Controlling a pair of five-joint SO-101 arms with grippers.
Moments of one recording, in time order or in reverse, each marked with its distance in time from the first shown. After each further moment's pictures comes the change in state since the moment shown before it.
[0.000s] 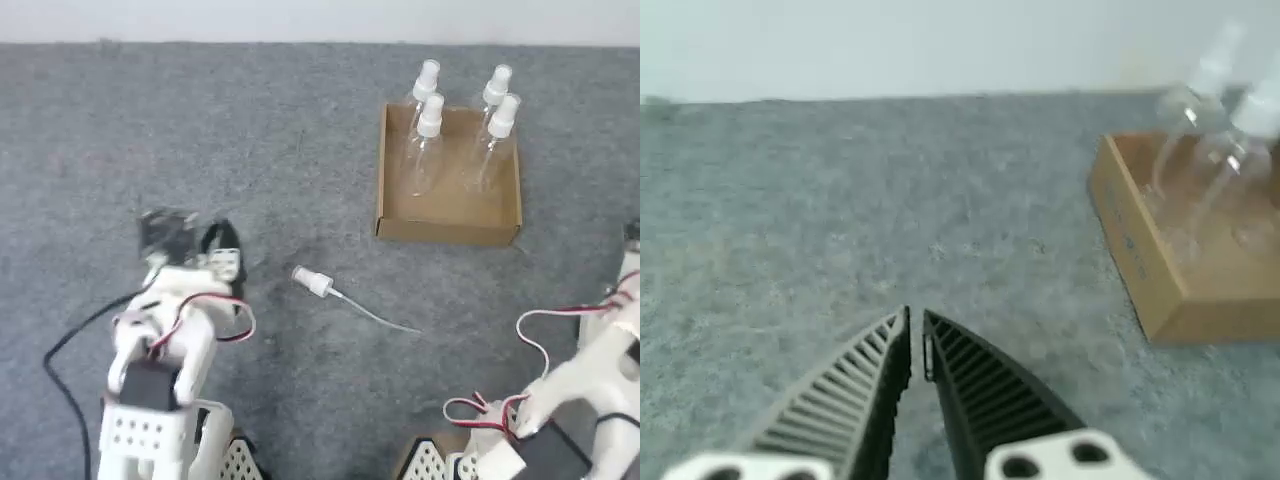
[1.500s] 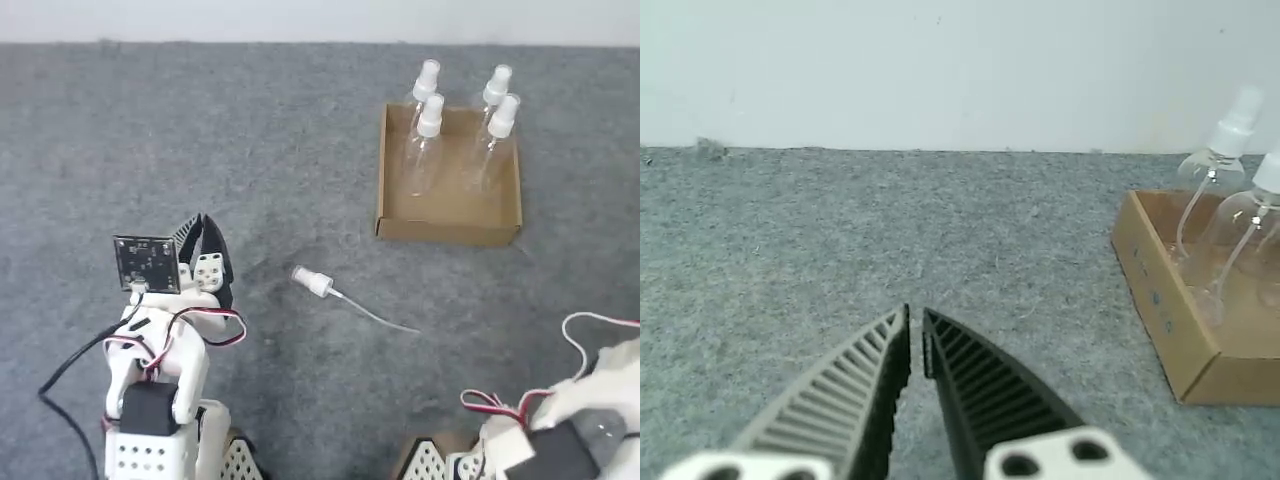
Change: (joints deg) left arm -4.9 -15.0 7.9 -2.5 1.7; right arm 16.7 1.1 -6.4 30.9 -7.5
